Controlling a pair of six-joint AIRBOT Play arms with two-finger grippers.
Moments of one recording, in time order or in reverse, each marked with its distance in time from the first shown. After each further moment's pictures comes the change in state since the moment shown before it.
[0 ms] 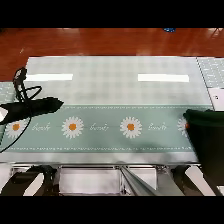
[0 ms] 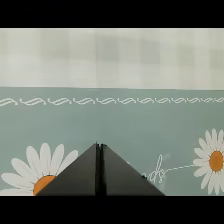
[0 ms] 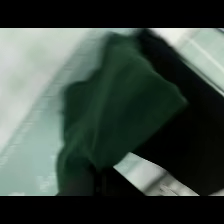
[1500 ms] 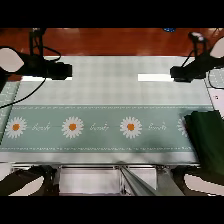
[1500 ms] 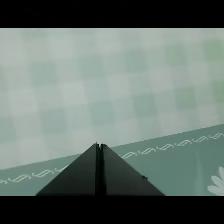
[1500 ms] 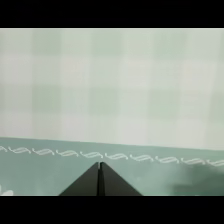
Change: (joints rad) left arm -0.232 -0.430 0.612 0.394 -0.146 -0.240; right arm 1.037 -0.473 -0.038 -0.114 -0.521 -0.080
